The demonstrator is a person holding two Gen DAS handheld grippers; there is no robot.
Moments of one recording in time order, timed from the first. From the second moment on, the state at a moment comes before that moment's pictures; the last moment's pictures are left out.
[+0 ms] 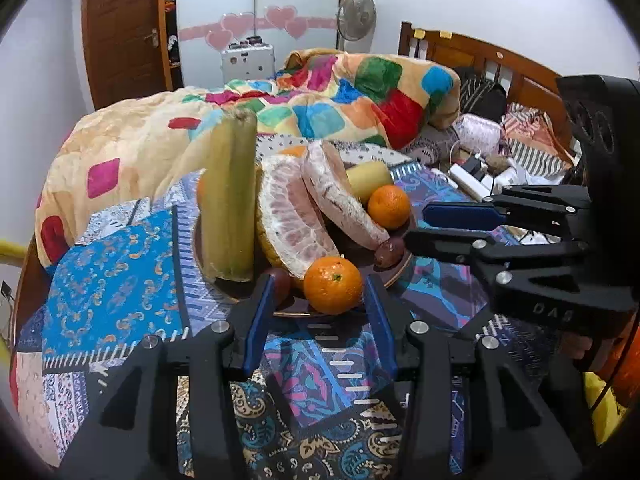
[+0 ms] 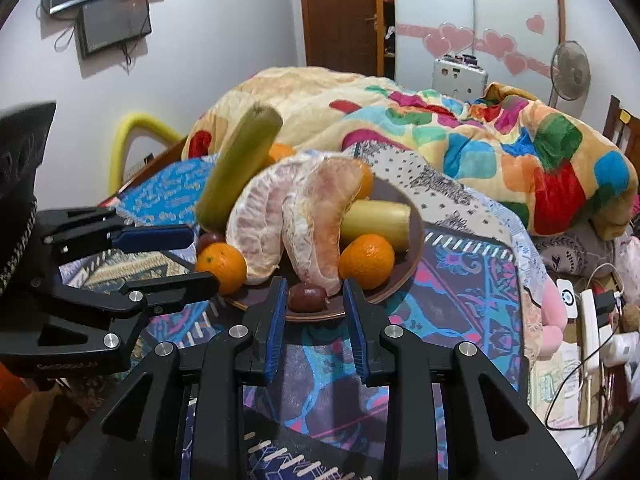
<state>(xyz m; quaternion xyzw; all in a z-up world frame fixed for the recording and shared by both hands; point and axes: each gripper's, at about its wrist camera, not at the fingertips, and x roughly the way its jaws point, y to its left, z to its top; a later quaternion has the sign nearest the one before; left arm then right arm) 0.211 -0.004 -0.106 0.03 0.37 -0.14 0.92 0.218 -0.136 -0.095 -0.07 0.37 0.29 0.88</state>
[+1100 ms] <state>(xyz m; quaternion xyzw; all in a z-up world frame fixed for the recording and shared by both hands) -0.023 0.000 0.062 0.01 0.08 -0.04 1.00 0.011 -0.176 0.068 0.01 0.09 0.22 0.97</state>
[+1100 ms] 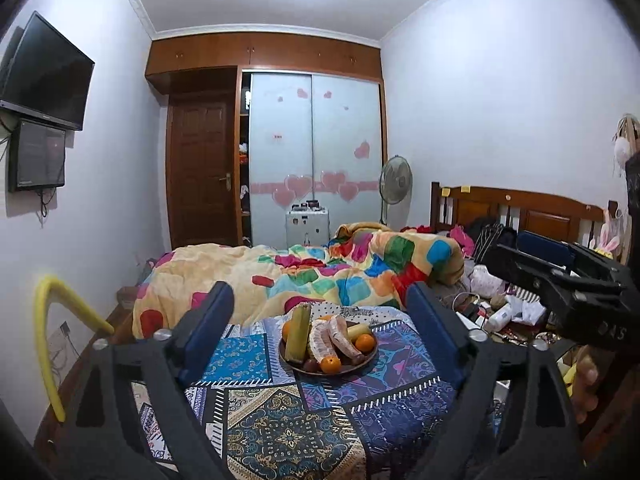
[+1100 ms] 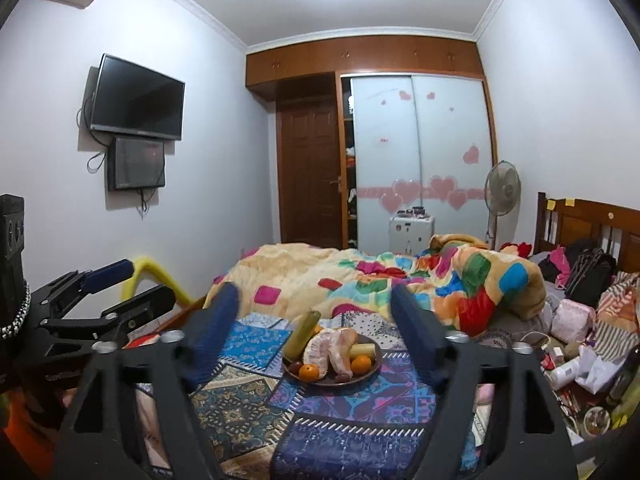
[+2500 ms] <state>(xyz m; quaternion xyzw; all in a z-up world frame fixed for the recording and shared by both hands) -0.046 0.001 0.061 0.00 0.06 -0.03 1.00 -0.013 -0.175 0.067 0.01 0.07 0.20 0.98</state>
